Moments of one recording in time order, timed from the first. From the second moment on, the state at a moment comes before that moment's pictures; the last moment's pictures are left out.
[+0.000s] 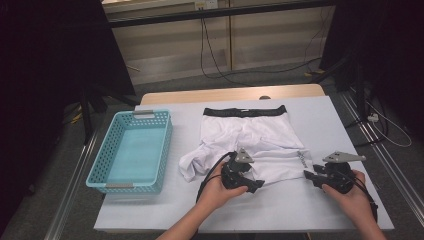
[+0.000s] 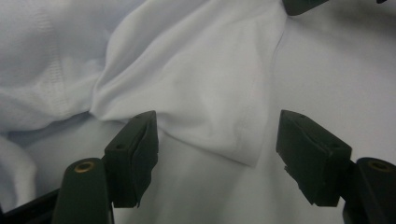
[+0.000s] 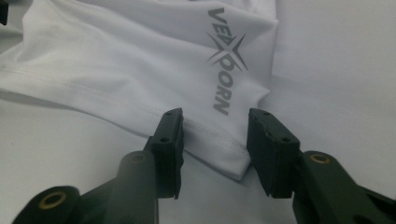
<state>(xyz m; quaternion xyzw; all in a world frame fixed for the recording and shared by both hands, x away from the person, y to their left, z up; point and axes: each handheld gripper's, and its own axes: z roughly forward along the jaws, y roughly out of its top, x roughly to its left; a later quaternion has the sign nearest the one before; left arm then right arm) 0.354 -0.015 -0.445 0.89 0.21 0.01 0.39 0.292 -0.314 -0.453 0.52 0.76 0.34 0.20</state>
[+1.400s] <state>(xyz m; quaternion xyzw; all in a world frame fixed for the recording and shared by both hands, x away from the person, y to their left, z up) 0.349 -0.029 -0.446 0.91 0.18 0.00 0.36 0.290 -0.318 -0.451 0.52 0.76 0.35 0.17</state>
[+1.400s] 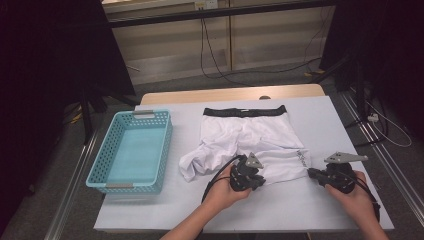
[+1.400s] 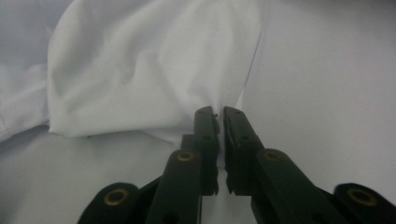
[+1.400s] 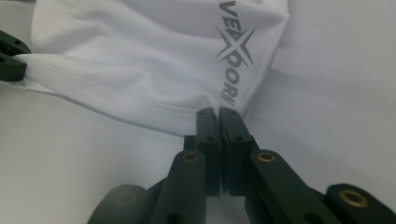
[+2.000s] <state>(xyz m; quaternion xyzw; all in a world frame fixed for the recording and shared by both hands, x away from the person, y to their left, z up) 0.337 -0.024 -0.431 0.91 0.17 -0.05 0.37 0.271 -0.328 -0.433 0.51 0.76 0.37 0.15</state>
